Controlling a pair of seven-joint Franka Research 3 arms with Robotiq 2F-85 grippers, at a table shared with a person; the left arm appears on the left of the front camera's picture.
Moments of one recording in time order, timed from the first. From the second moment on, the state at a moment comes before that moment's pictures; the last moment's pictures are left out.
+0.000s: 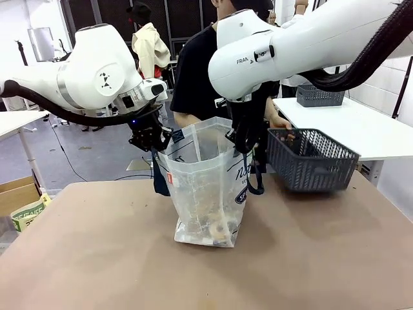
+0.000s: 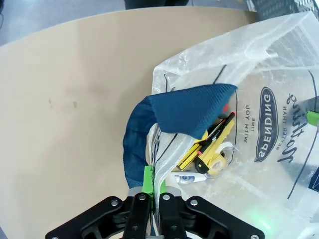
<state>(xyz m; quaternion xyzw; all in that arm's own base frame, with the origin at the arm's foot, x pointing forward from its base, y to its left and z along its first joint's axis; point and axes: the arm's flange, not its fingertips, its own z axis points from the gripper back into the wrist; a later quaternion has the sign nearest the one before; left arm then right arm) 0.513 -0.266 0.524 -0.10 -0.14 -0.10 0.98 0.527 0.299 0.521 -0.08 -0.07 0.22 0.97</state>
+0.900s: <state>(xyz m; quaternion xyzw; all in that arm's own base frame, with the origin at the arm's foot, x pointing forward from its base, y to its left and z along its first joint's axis) 0.511 -0.266 0.522 -0.09 -0.13 -0.02 0.99 0.525 0.301 0.521 -0.09 -0.04 0.16 0.98</state>
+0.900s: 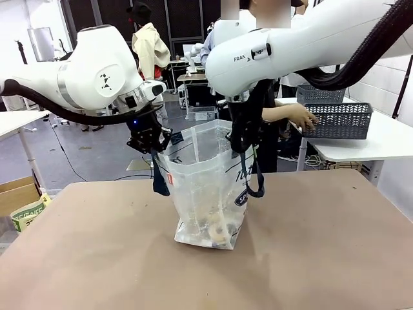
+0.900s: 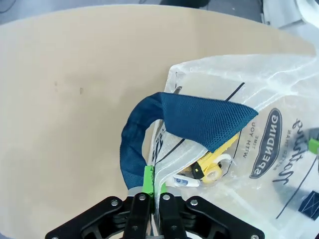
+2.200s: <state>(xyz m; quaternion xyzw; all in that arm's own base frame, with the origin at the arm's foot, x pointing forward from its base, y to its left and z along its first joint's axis) 0.505 -0.317 0.533 -0.16 -0.14 -0.03 0.98 0.549 0.367 0.529 -0.03 -0.10 0.12 0.99</state>
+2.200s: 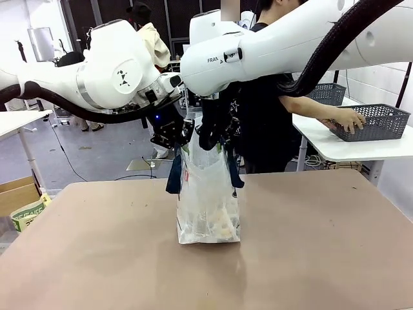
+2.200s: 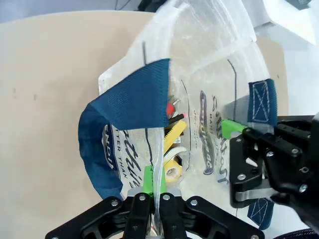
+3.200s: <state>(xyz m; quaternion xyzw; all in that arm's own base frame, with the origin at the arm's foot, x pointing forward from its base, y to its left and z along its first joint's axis) 0.506 -0.322 0.532 -0.16 -0.14 -0.03 0.98 0.547 0.377 0.532 0.00 -0.11 0.03 0.99</state>
